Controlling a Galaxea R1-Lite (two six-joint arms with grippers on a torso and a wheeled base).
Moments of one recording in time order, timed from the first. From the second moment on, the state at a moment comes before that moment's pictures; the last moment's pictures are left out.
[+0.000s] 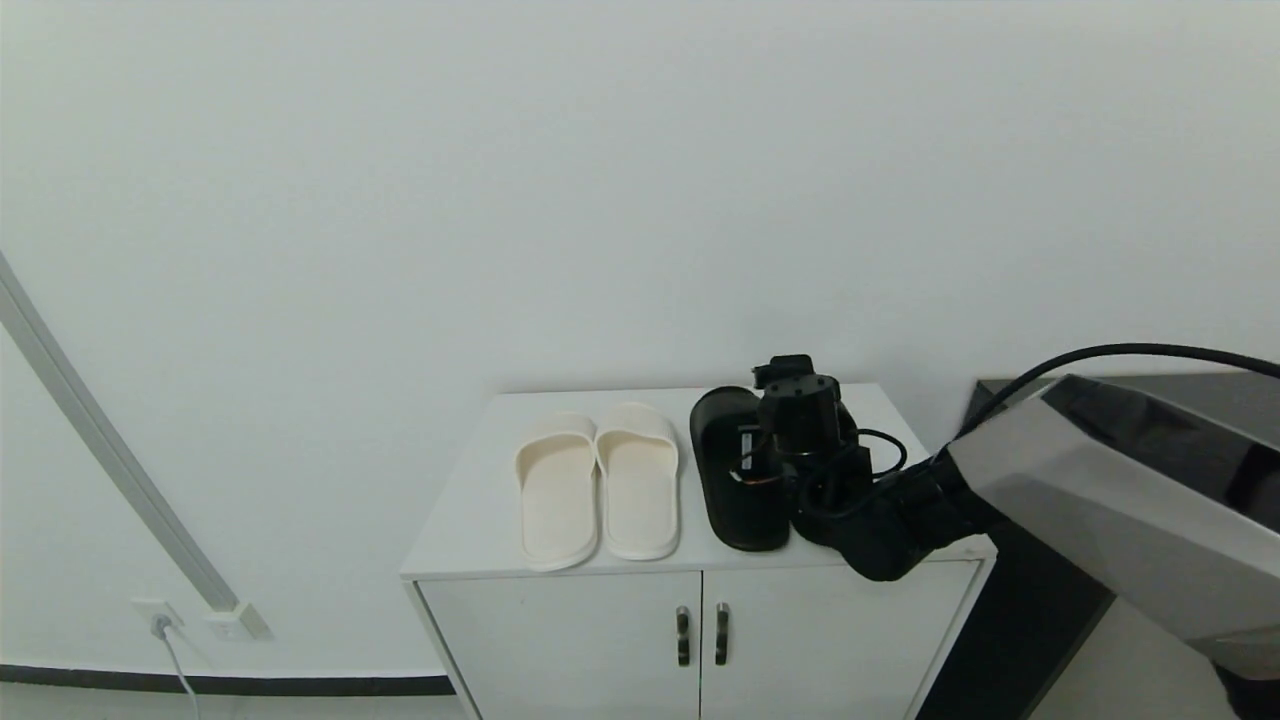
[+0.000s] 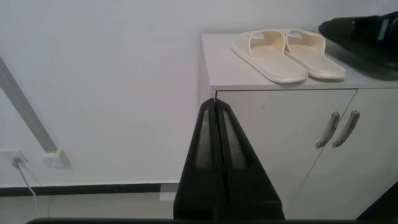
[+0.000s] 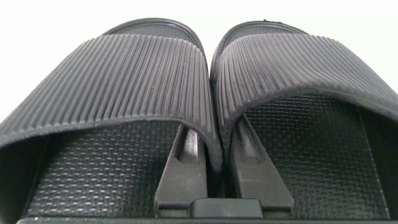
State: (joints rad) left arm 0.00 0.00 0.00 0.01 0.04 0.00; right arm 0.64 2.31 -1.34 -0.71 -0.57 0.15
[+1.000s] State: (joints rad) left arm 0.00 0.00 0.00 0.01 0.04 0.00; right arm 0.77 1.58 -0.53 -0.78 0.11 0.04
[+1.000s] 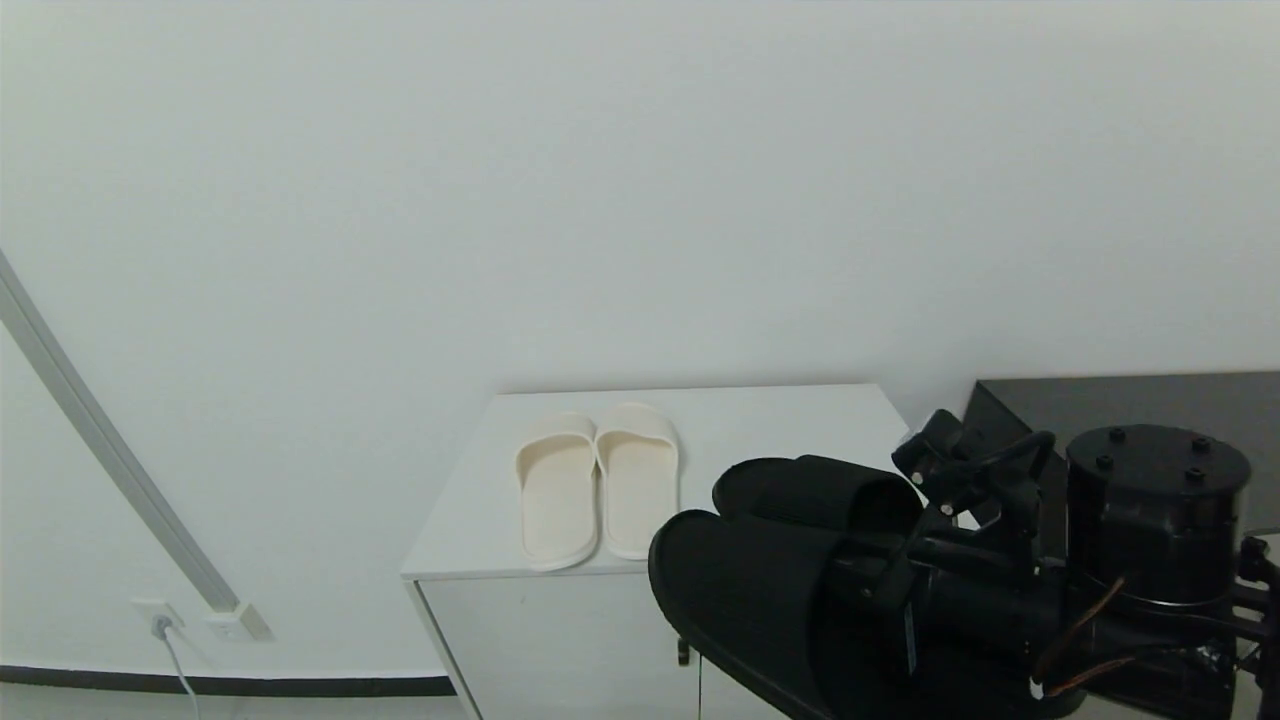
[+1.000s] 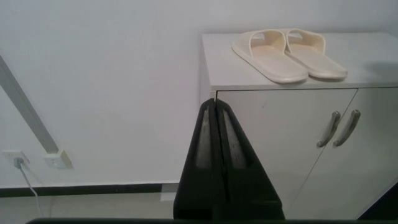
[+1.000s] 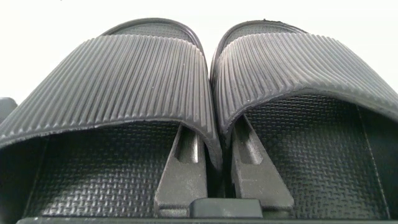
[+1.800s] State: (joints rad) left arm 0.00 0.00 0.00 0.01 0.04 0.00; right arm 0.77 1.57 -0.48 -0.79 0.11 0.03
